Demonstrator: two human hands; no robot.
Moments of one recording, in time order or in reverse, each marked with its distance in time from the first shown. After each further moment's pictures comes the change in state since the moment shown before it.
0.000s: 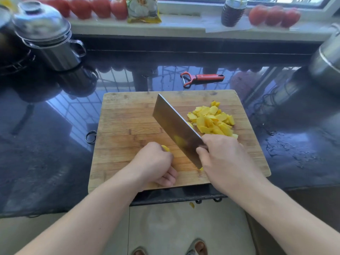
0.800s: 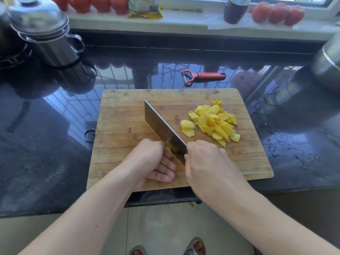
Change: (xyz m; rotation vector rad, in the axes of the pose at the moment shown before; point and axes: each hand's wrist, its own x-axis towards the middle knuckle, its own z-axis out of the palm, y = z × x) left_hand 0.006 0.001 -0.009 -0.240 -0.015 -0.038; right_hand -0.008 -0.031 0.014 -0.073 -0.104 -0.046
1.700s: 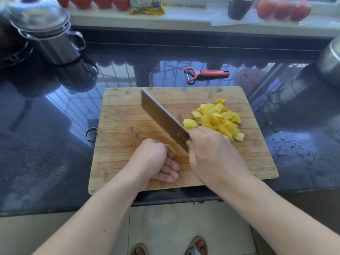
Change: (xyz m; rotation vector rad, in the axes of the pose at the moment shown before) left_hand 0.003 -0.006 0.001 -0.027 0.010 0.038; right_hand 0.024 0.010 0.005 0.016 0.155 -0.098
